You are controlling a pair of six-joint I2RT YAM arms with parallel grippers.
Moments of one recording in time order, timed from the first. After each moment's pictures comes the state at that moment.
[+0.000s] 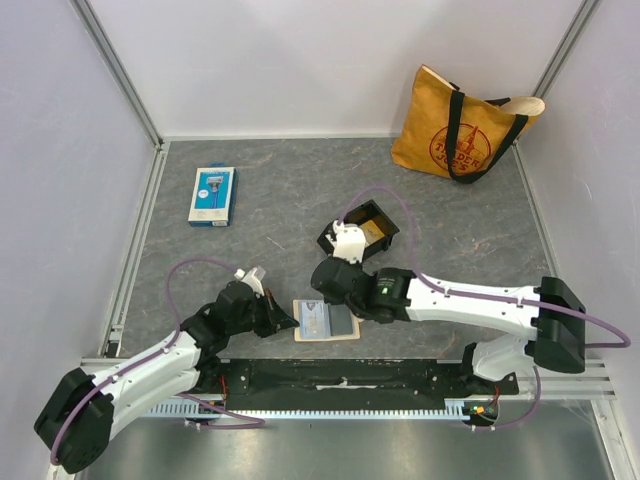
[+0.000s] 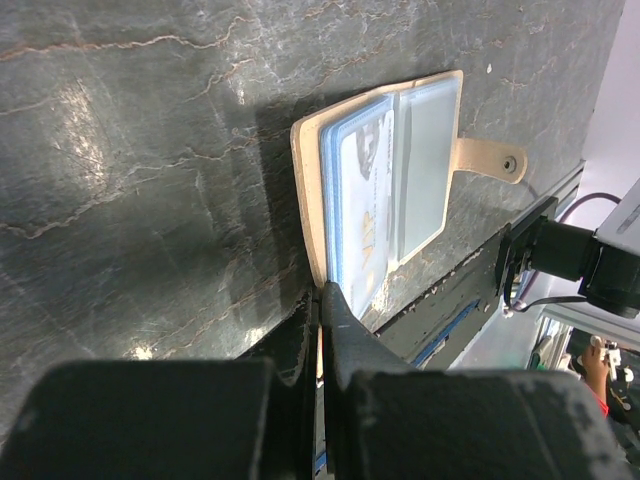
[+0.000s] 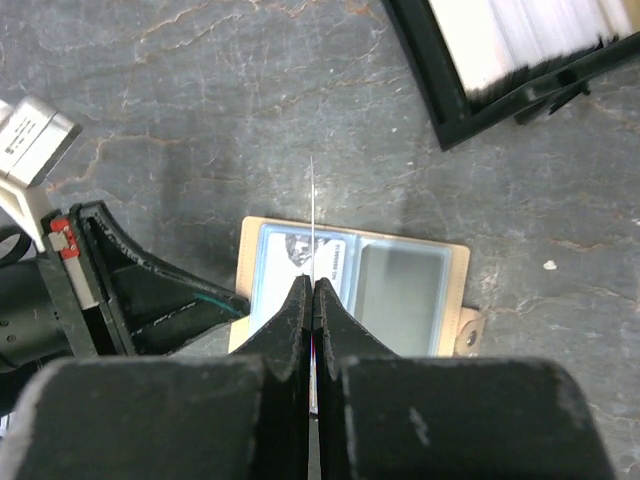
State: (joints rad) left arm -0.67 0.74 0.10 -0.02 0.27 -1.00; right arm 1.22 1.41 1.08 -0.51 0.57 0.91
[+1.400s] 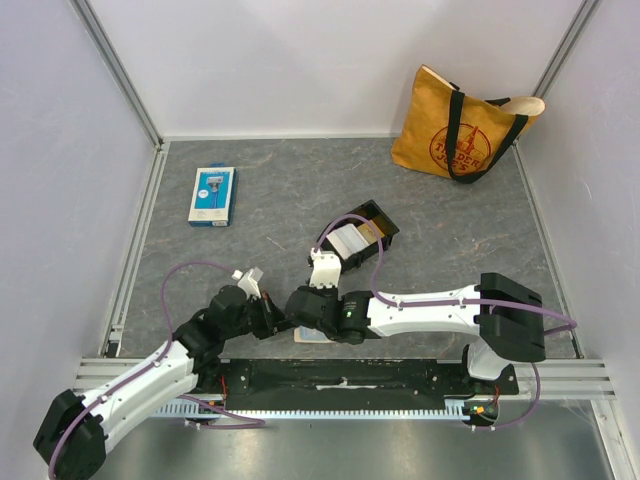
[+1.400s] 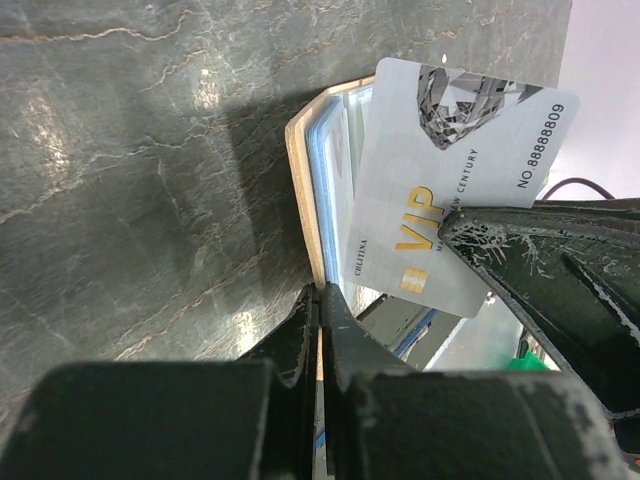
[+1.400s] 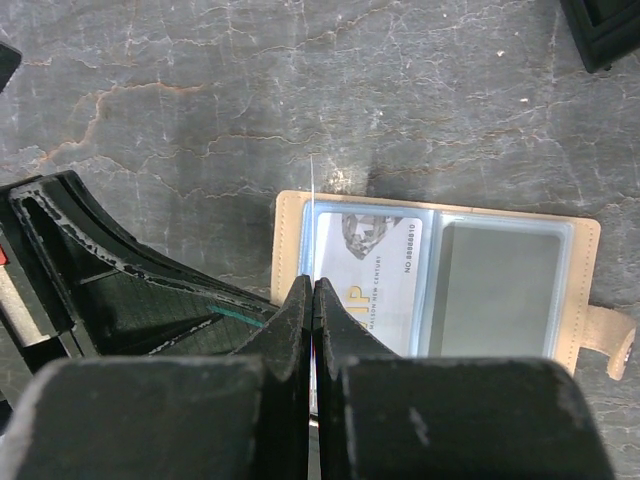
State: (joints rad) left arm -0.67 0.58 0.07 -0.07 0.29 -1.00; right arm 1.36 1.64 1.08 -0.37 0.63 1.08
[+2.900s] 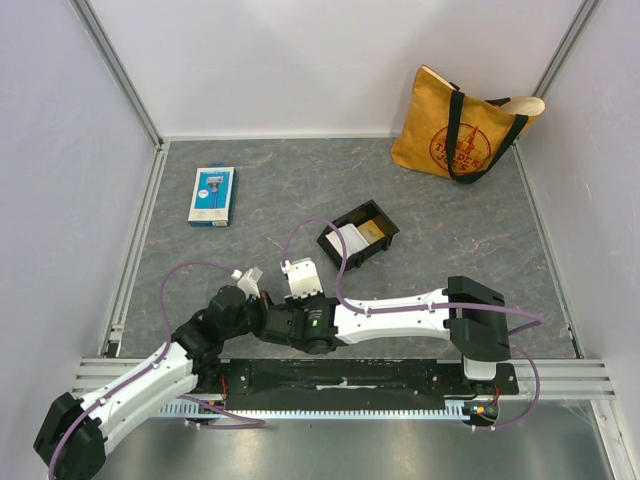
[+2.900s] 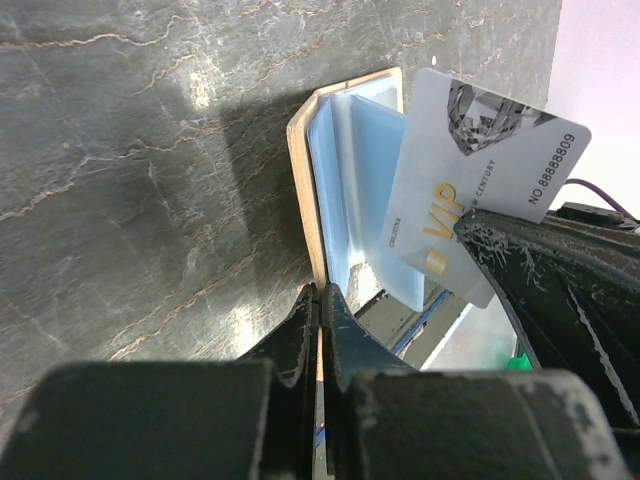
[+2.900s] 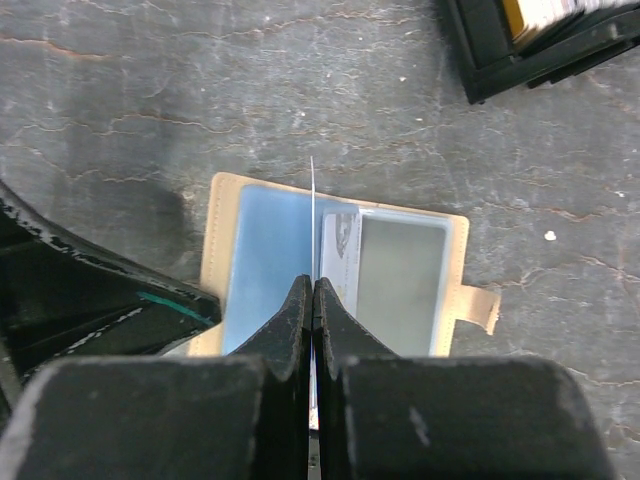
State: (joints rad) left arm -0.67 0.56 0.07 -0.08 0.29 -1.00; right arm 1.45 1.82 1.36 -0.78 0.82 1.04
